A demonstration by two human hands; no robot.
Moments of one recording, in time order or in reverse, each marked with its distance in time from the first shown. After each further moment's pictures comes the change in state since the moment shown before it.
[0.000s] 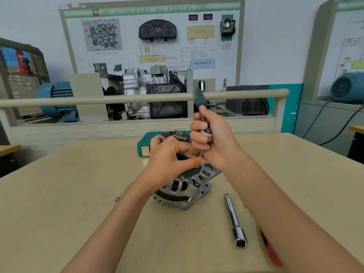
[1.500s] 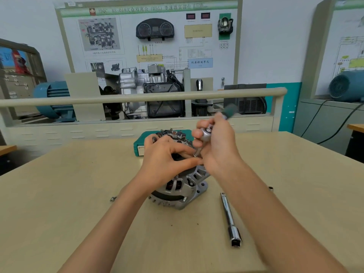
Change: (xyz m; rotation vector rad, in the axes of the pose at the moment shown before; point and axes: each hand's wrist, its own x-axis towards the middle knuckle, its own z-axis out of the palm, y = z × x) left_hand -0.001 0.002 0.005 0.056 0.071 0.042; right_hand -0.008 0.006 -0.003 0.111 0.249 -0.191
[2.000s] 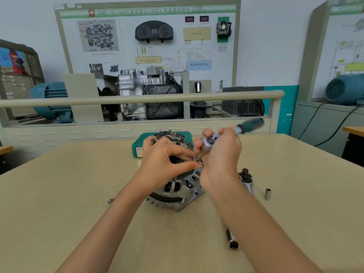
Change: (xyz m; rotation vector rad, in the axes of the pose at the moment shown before) left_hand -0.001 -0.002 0.000 -0.033 0.002 0.020; right_hand -0.018 0.012 -0.004 0.087 0.155 -0.173
